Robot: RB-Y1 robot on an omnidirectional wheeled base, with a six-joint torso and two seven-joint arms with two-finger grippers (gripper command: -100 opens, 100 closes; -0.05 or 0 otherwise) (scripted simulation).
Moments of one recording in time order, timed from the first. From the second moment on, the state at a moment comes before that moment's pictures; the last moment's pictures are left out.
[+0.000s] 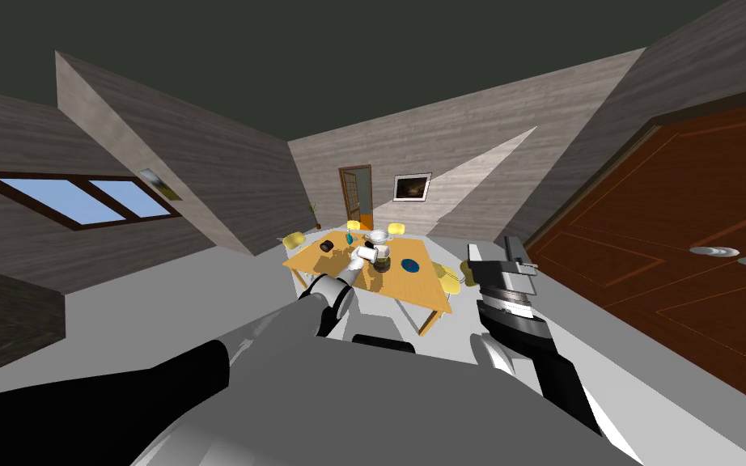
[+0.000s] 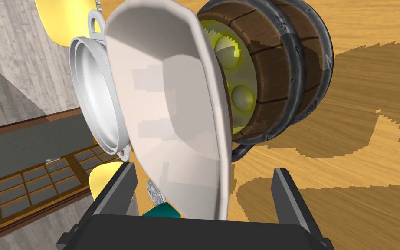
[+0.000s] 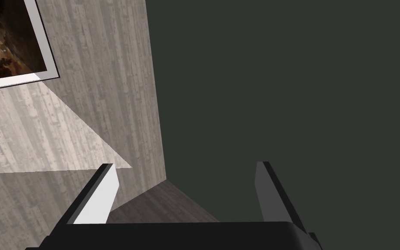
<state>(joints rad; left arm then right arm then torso) -0.90 0.00 0.00 -0.70 0.06 0.75 0.11 0.51 -0.04 -0.06 -2.35 -0.04 -0.48 -0.09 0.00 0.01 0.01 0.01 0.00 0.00</state>
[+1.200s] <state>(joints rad) -0.95 0.00 0.00 -0.74 0.07 0.86 0.12 0.51 -0.04 -0.06 -2.35 -0.04 -0.48 -0.09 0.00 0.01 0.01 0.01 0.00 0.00</state>
